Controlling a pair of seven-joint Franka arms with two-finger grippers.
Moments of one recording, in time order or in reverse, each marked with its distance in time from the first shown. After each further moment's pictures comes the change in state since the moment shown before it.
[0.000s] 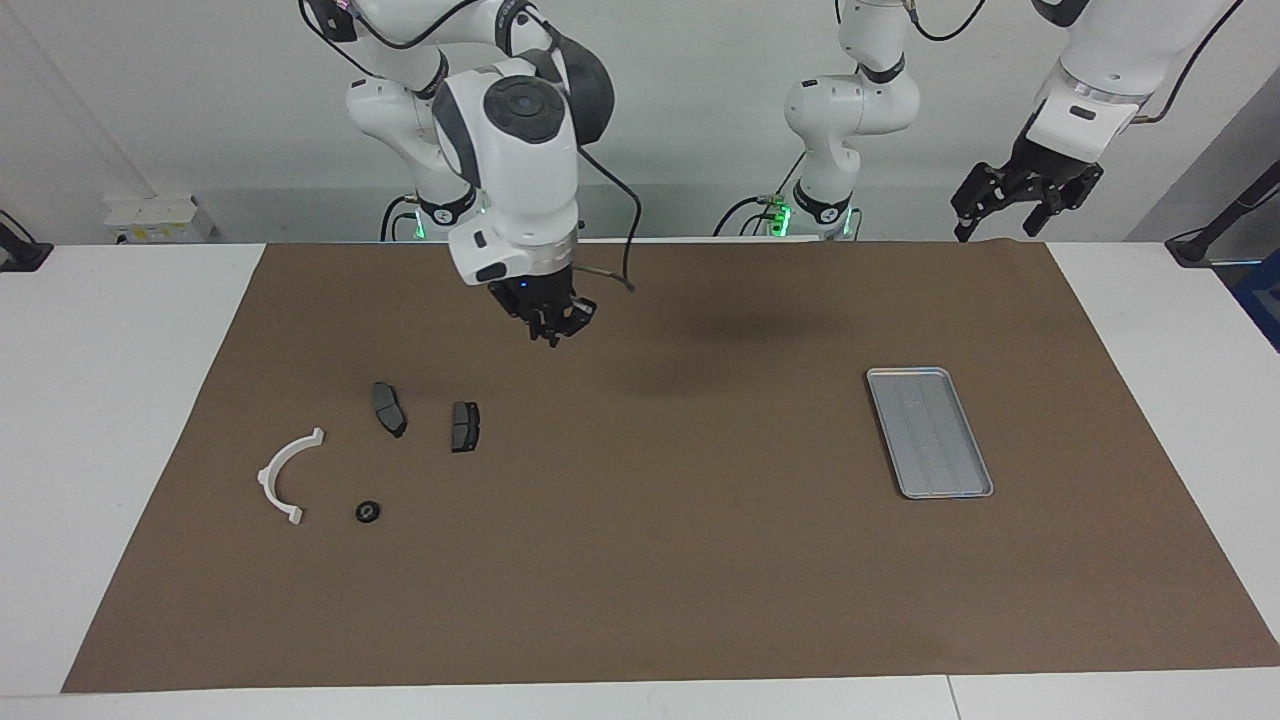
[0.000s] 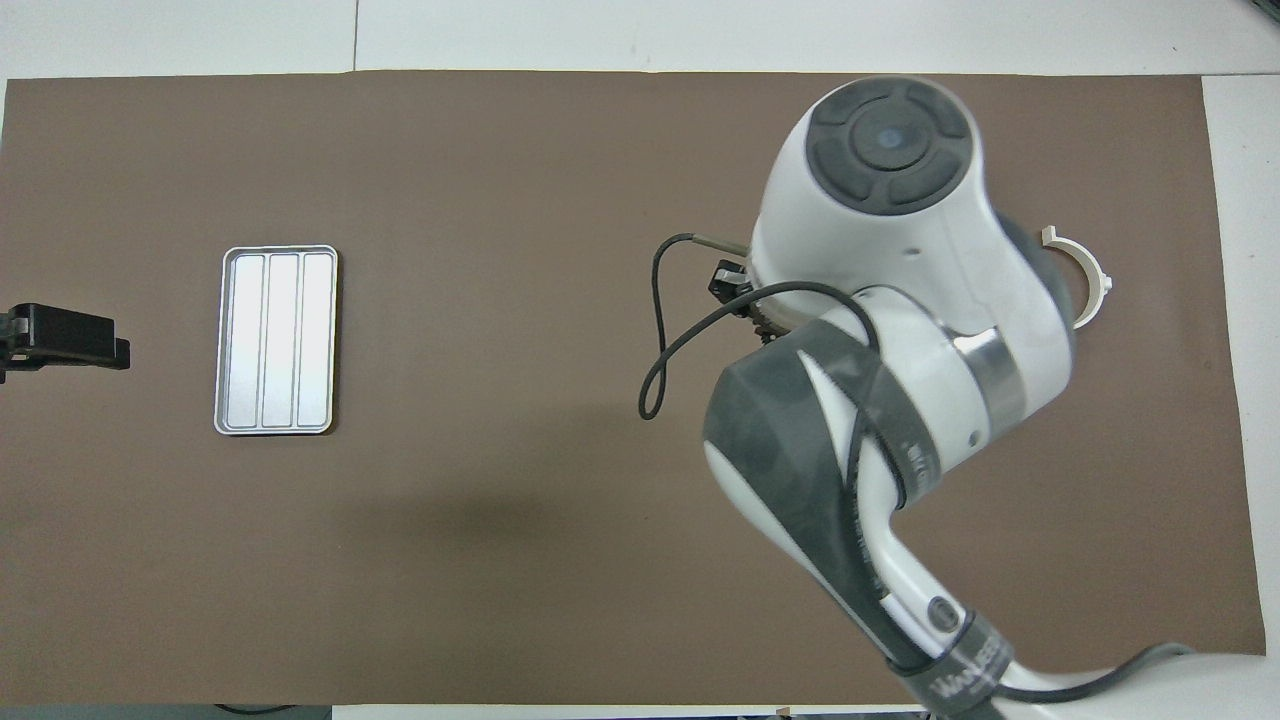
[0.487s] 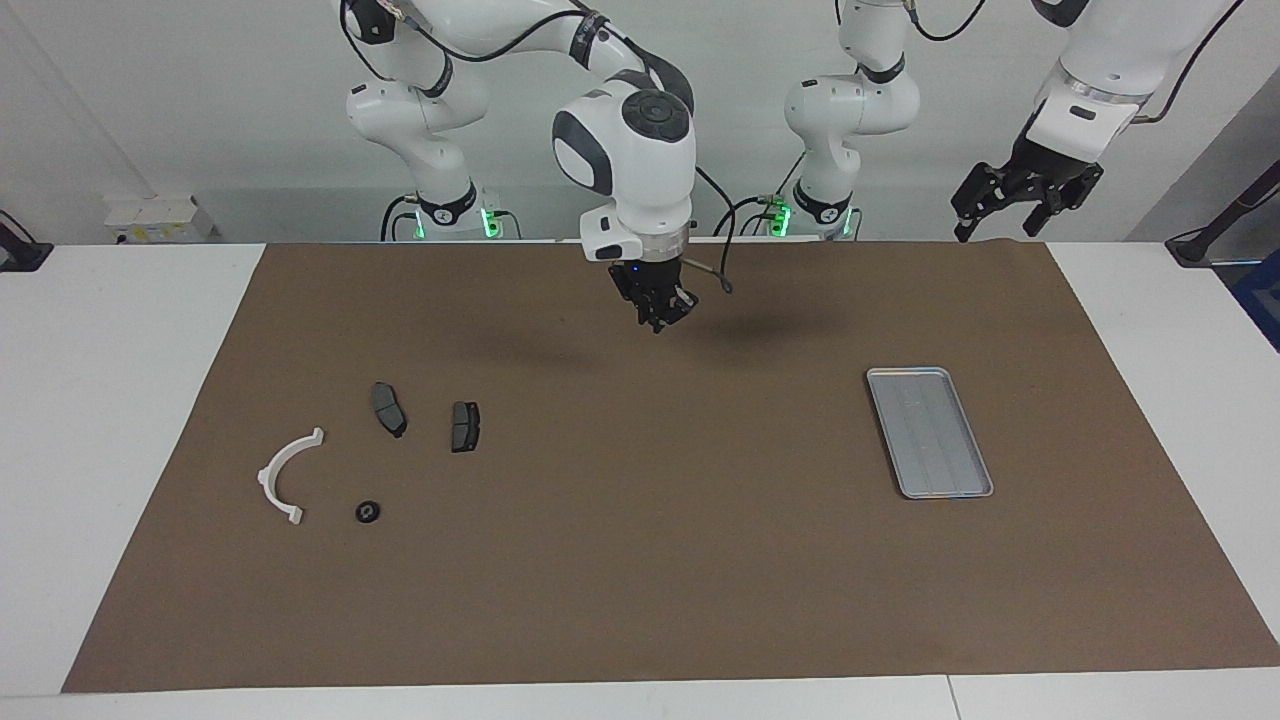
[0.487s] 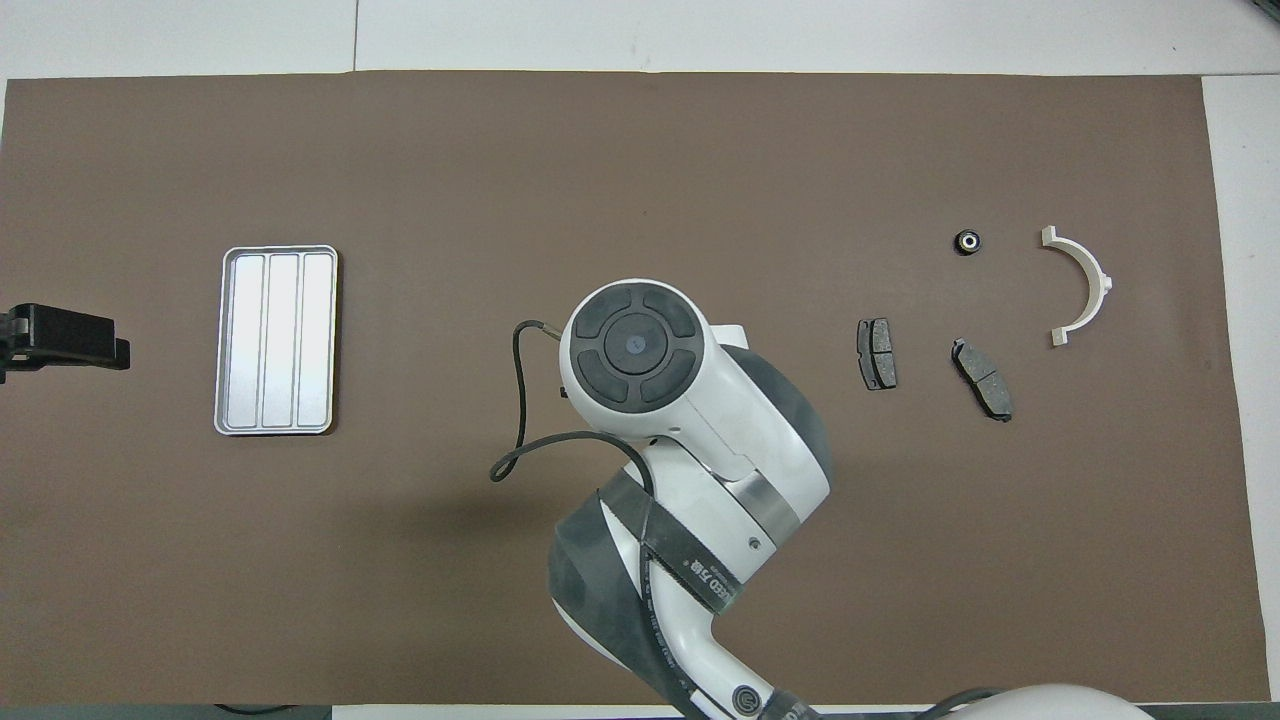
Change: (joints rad) left arm 0.000 0.000 0.000 0.000 0.000 0.000 0.000; right arm 0.172 0.026 0.003 -0.177 0.034 0.273 0.384
